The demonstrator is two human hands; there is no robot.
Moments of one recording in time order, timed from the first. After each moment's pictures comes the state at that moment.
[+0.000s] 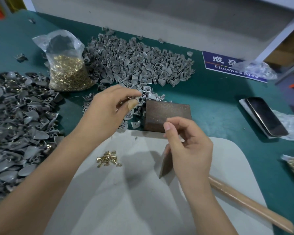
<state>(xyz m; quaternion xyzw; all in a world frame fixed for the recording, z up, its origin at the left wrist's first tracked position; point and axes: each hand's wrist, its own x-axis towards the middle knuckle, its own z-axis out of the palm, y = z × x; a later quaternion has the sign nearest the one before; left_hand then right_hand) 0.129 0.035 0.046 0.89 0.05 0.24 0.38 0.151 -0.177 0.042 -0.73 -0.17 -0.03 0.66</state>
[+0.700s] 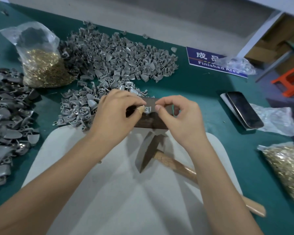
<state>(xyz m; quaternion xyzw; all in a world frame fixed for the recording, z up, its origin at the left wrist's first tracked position) 0.153 -0.025 0.036 0.90 0.06 0.26 0.35 0.230 -0.199 0.060 -0.85 -0.27 -0.03 0.46</state>
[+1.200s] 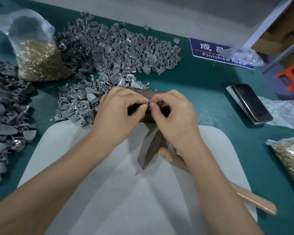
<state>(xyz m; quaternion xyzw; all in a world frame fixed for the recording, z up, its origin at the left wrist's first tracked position) 0.151 -0.030 0.028 0.89 0.06 0.26 0.37 0.221 -0.182 0.045 -0.87 -0.31 -0.09 0.37</state>
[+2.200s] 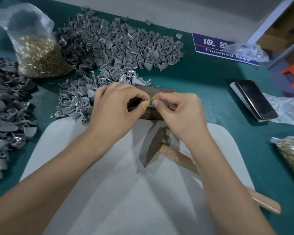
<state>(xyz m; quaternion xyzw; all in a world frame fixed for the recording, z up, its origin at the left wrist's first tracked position) 0.147 -0.028 0.031 0.92 0.09 0.24 0.31 0.226 -0.189 0.045 -0.88 -0.28 -0.04 0.38</state>
